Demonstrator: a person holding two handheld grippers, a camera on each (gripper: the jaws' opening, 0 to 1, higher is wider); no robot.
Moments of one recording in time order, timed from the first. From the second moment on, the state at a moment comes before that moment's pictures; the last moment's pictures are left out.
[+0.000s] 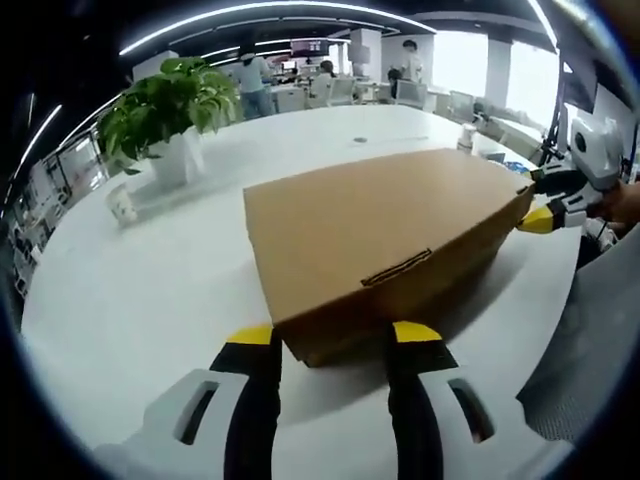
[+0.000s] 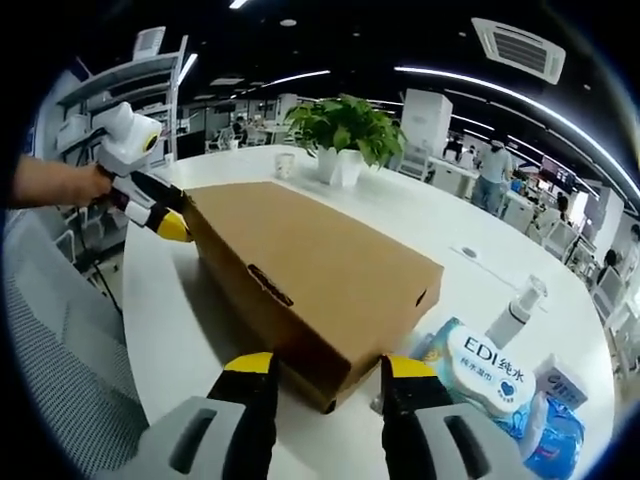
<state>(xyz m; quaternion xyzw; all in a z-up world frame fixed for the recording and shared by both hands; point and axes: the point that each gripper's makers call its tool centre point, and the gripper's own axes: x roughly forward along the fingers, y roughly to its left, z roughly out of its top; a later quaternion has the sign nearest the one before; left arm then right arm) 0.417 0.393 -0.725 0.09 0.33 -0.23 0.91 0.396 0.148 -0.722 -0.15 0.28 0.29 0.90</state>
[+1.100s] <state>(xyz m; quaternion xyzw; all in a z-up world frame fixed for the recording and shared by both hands) 0.419 0.394 -0.715 0.09 0.31 -0.24 0.91 0.397 0.147 -0.711 -0.13 0.27 0.31 0.90</state>
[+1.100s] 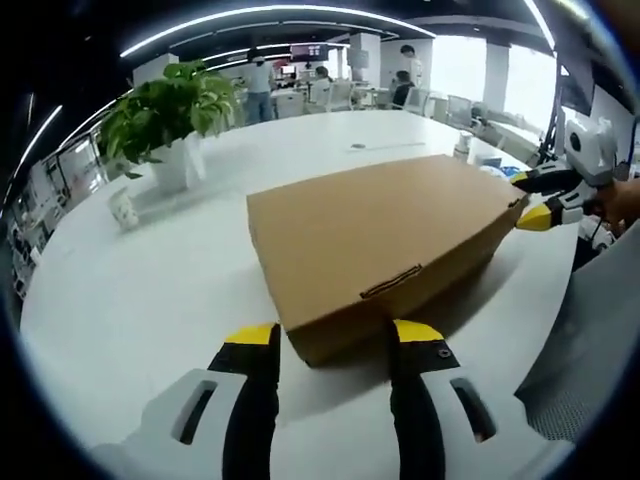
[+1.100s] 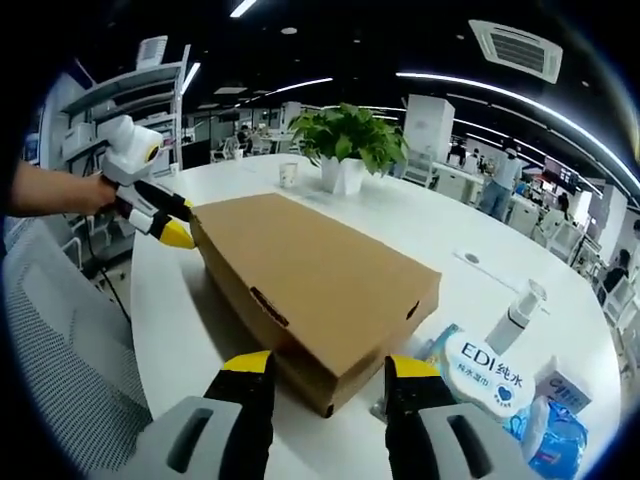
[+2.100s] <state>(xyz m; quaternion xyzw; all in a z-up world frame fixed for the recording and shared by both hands) 0.425 0.394 -0.731 0.07 0.34 -0.23 0.91 0.401 0.150 -0.727 -0.13 0.28 0.30 0.90</state>
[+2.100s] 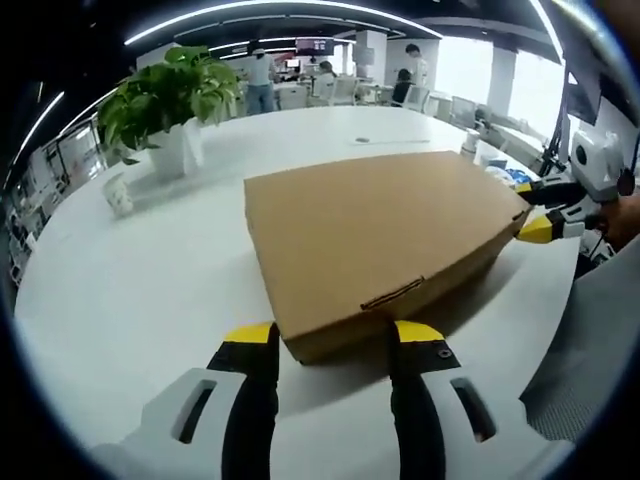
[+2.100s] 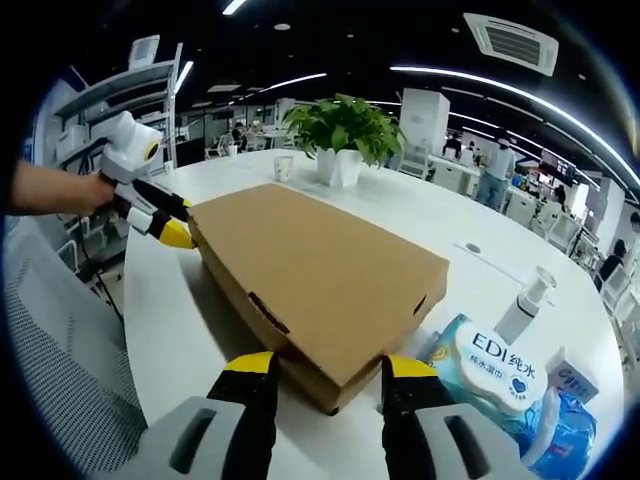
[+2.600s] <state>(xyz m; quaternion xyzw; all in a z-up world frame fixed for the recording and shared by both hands) 0.446 0.389 -0.728 0.07 0.34 -0.23 0.91 0.429 0.150 -0.727 -0.13 0.29 0.29 0.90</state>
